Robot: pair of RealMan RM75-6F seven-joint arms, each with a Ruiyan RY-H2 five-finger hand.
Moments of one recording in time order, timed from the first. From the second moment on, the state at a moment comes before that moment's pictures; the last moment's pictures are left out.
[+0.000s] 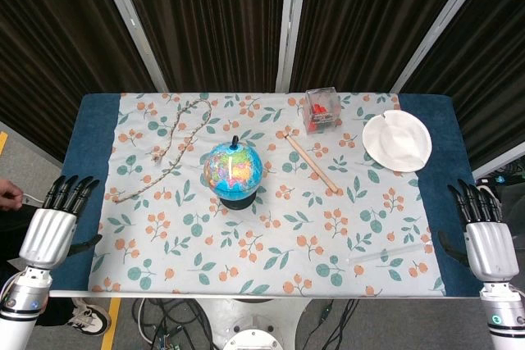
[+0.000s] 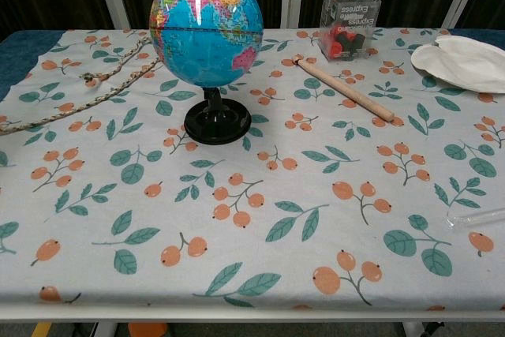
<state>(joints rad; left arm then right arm) -0.17 -1.18 -0.04 -1.62 1.62 1.51 0.13 0.10 -1.16 0.07 -1.55 -1.56 1.54 0.02</state>
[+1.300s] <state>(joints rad) -0.51 -1.29 -0.14 -1.80 1.75 1.21 0.26 0.09 -1.17 0.06 -1.49 -1.54 1.50 0.06</state>
